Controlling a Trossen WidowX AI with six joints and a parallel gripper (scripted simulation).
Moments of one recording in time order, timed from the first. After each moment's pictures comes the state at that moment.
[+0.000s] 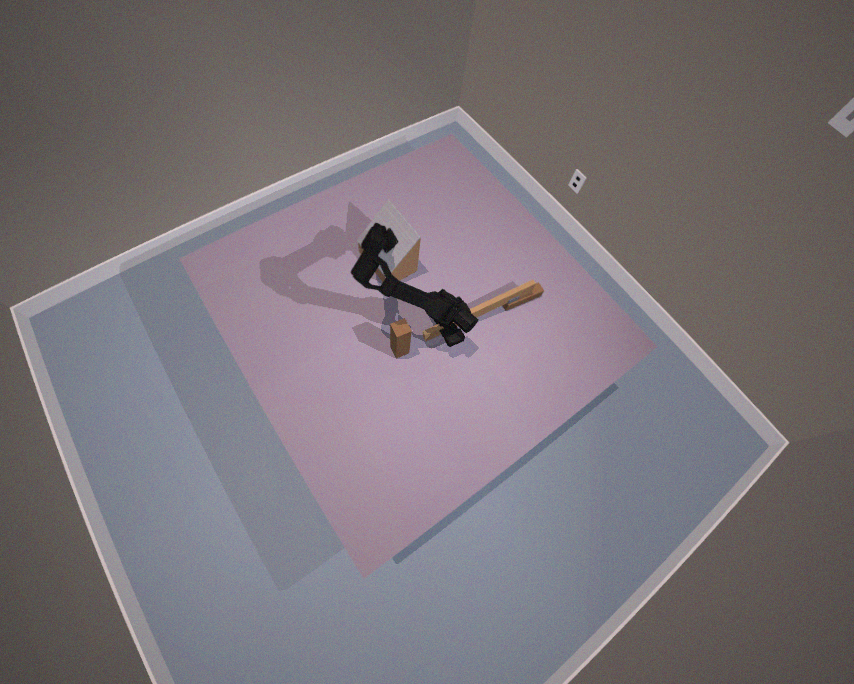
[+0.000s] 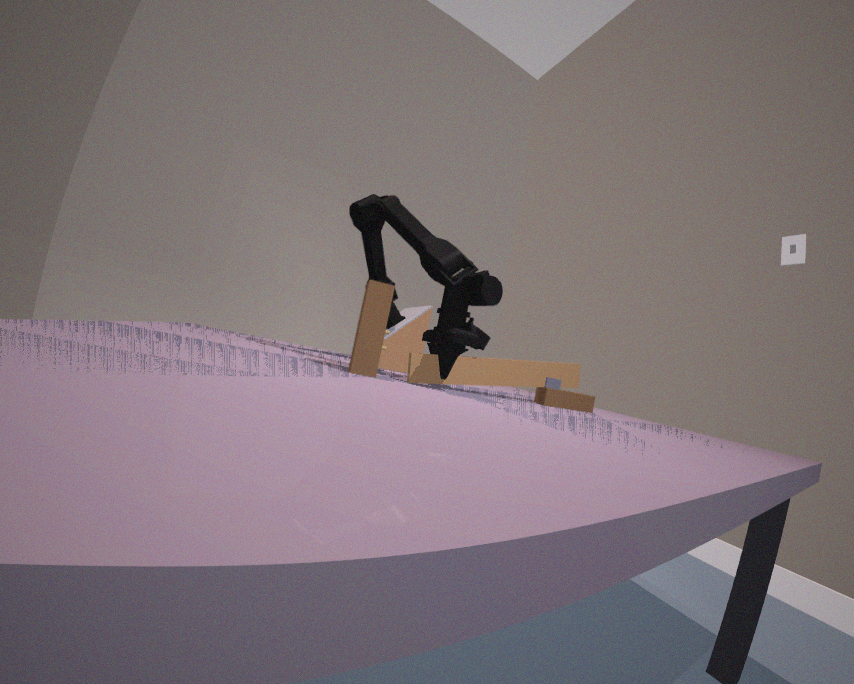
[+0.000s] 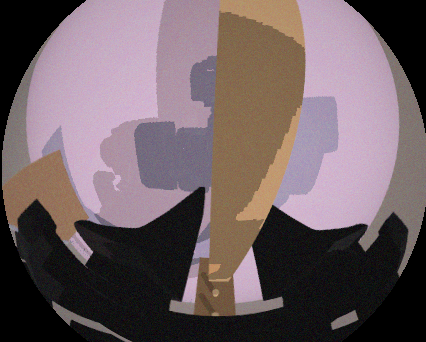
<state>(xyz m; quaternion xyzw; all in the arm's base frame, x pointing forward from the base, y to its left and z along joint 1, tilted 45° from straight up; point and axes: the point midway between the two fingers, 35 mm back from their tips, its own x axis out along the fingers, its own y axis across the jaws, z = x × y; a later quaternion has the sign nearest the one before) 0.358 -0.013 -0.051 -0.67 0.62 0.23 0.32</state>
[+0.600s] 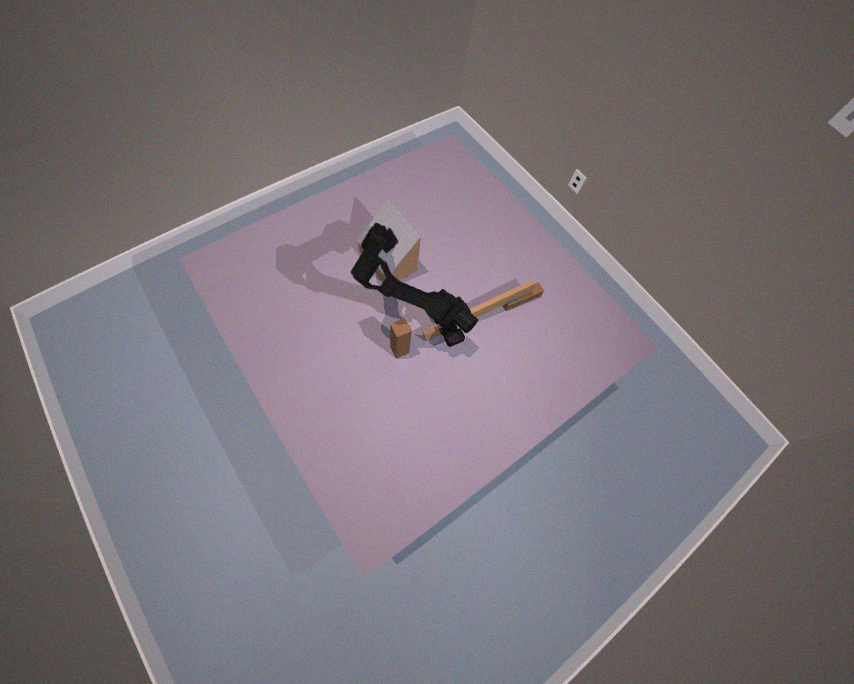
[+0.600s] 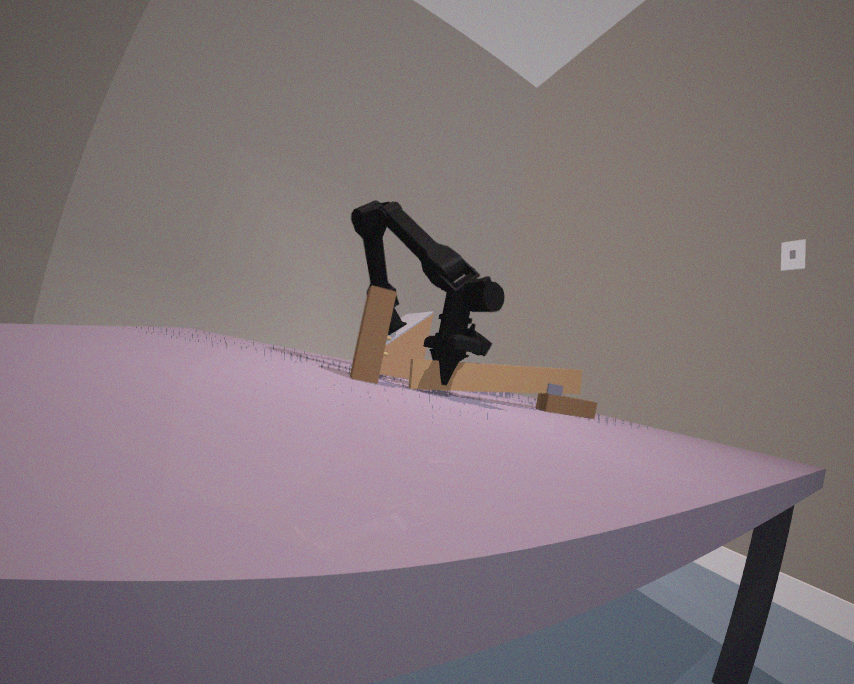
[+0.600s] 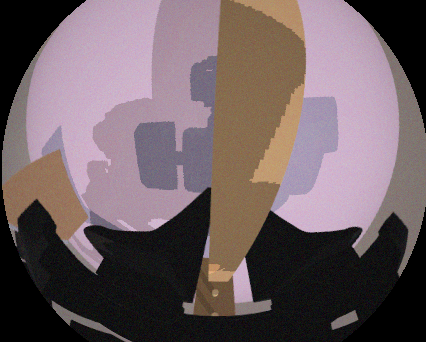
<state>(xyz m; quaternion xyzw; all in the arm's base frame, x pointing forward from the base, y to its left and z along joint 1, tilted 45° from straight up) 0.358 -0.013 -0.051 -0.67 0.62 0.23 0.32</state>
